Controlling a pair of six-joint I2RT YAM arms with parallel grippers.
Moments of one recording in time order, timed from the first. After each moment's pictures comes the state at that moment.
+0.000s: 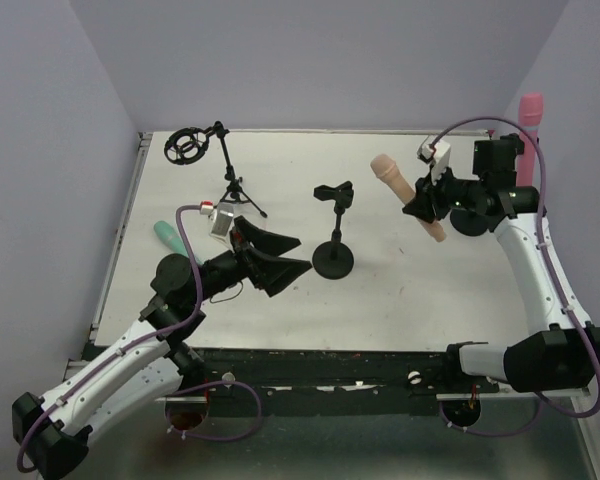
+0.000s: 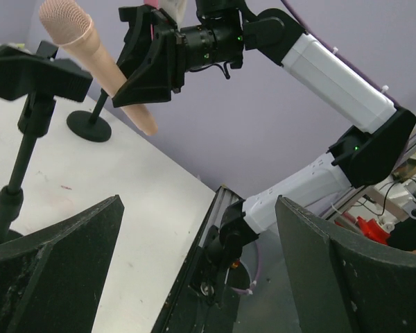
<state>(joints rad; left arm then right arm) -0.72 0.64 0.51 0.42 0.40 -0.75 0.06 1.29 1.27 -0.77 -0.66 -0.58</state>
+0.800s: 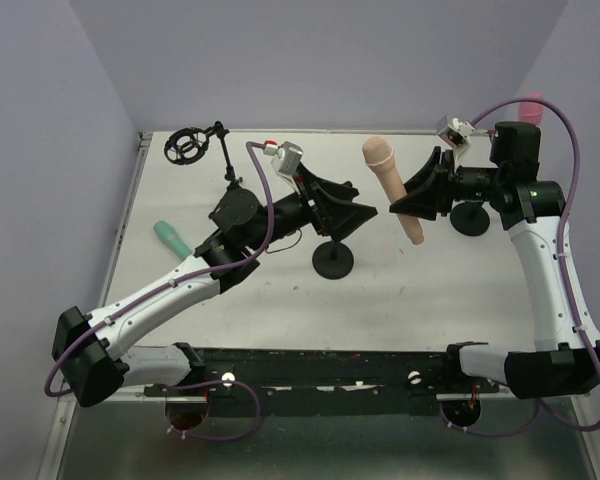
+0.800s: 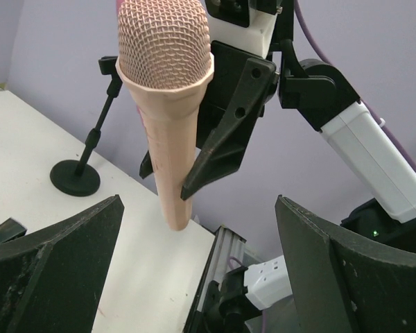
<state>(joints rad) -0.85 1.20 1.04 0.46 0.29 -0.68 0.06 1.25 1.48 -0.80 -1.29 -0.30</state>
